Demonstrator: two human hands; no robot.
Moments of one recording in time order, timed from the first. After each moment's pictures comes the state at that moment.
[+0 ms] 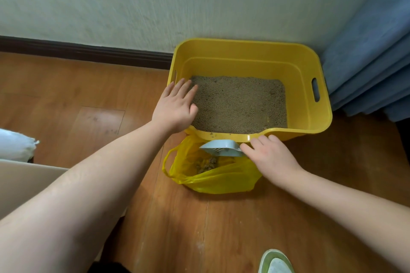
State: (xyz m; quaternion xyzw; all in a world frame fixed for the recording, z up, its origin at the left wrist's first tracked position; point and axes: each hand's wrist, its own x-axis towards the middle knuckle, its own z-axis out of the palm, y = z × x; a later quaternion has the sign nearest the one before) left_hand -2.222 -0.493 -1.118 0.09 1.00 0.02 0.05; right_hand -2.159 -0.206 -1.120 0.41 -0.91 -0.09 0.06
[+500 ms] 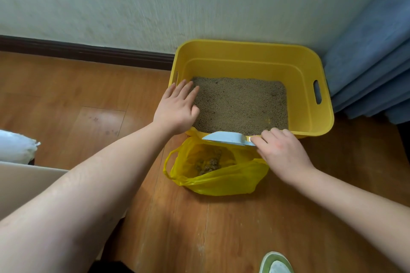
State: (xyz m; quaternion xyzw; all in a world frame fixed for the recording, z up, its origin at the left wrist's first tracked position) left_hand -2.223 -0.493 -1.119 0.08 1.00 0.02 0.04; right_hand -2.169 -0.196 -1.101 0.36 -0.93 -0.06 0.08
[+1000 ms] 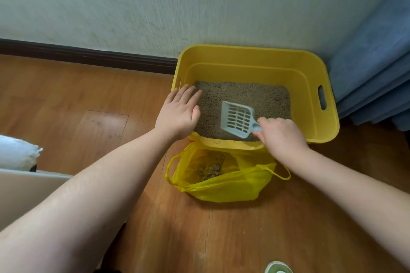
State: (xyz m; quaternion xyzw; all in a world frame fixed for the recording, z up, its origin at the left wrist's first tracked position) left_hand -2.223 -0.495 -1.122 0.07 1.00 0.07 0.02; right_hand -2.217 -0.221 -1.082 0.21 -0.97 -0.06 -0.07
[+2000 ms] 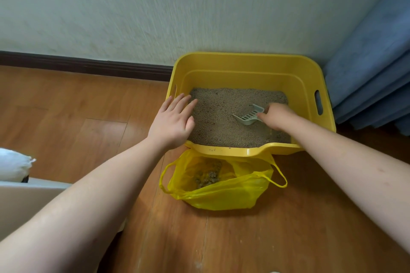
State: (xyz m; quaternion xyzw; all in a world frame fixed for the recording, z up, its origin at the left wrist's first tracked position) left_hand -2.219 -0.494 -1.119 0.09 0.99 0.05 0.02; right_hand -2.324 -0.203 -1.134 -0.03 -0.96 0.06 -0.26
